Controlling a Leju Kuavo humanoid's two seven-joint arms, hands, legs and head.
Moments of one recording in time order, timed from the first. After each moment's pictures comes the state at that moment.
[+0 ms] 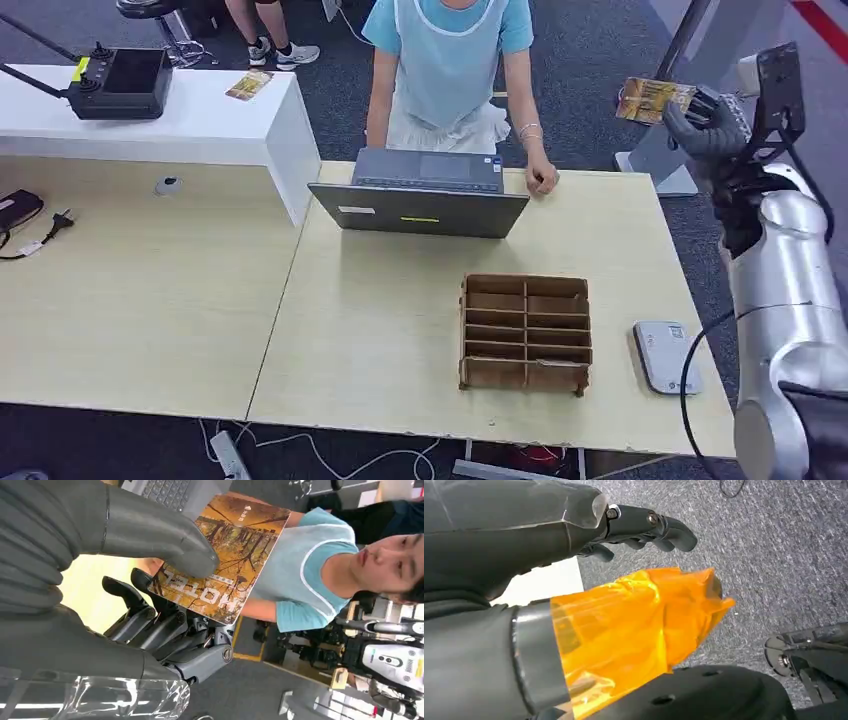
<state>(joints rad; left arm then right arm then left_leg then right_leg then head) -0.08 -0.17 0.92 -0.23 -1.35 0.19 0.06 -0.92 -0.28 0.00 -0.89 0.03 0.32 -0.03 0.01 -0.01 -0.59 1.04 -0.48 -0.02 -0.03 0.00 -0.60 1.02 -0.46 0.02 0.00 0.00</state>
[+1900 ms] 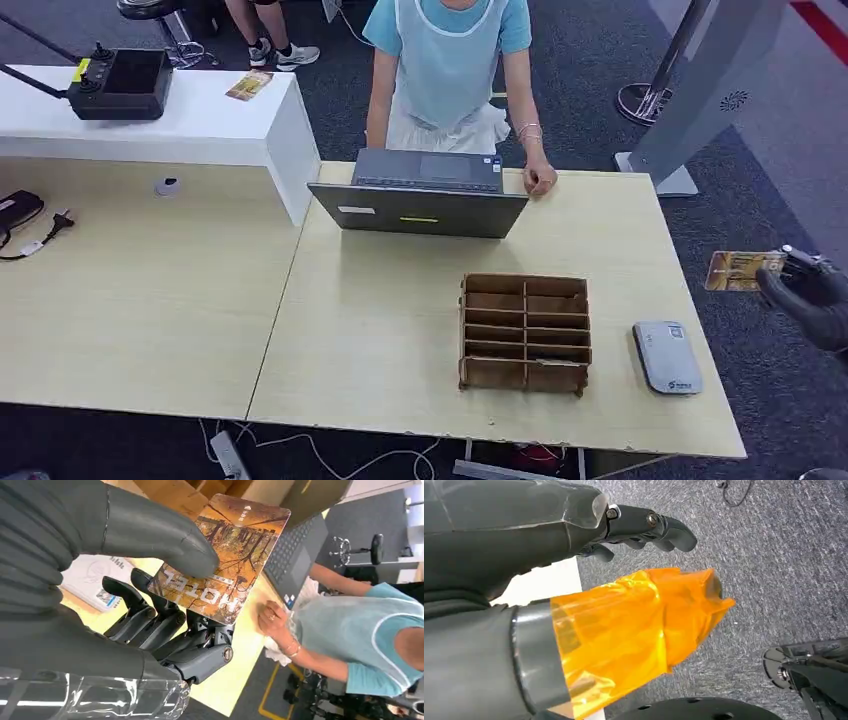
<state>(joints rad) -0.07 -0.15 0.95 -0.23 -1.36 0.20 0.03 -0.13 -0.76 -0.11 -1.37 -0.48 0.62 -0.10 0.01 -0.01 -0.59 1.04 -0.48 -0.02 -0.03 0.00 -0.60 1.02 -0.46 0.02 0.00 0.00</state>
